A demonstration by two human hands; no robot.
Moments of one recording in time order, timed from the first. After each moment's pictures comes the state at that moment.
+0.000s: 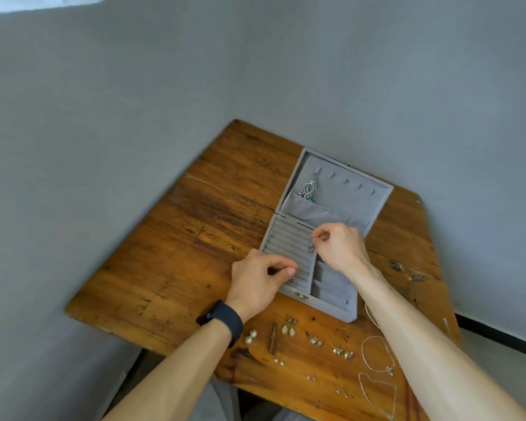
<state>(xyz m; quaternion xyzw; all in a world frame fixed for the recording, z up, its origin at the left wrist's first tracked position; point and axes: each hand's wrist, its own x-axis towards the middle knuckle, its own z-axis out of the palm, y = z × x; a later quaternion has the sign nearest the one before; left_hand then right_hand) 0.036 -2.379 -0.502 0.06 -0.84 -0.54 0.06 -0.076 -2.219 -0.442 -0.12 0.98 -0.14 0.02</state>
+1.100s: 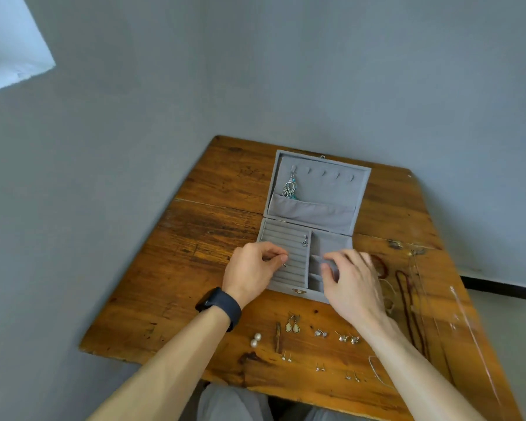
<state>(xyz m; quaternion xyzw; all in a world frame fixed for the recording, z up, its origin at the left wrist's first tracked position) 0.013 -2.393 -0.484 0.03 -0.89 -0.46 0.05 0.004 -2.178 -0.489 -0.10 0.97 -0.16 -0.14</state>
